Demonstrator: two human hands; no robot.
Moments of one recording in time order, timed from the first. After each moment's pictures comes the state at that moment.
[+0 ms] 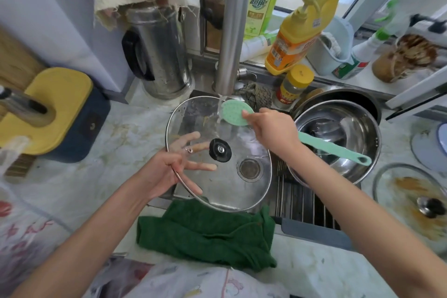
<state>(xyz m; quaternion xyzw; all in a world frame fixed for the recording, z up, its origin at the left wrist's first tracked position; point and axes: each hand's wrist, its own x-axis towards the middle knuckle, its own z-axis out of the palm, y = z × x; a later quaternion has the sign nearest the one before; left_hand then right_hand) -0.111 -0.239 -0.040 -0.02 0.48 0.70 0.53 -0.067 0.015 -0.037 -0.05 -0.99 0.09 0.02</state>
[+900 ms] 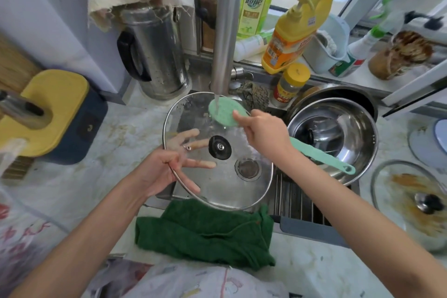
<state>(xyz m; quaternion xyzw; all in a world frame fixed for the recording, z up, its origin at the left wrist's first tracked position) -0.112 -0.233 -0.032 0.00 0.48 0.70 0.53 -0.060 0.000 -0.032 -0.04 -0.99 0.11 0.03</state>
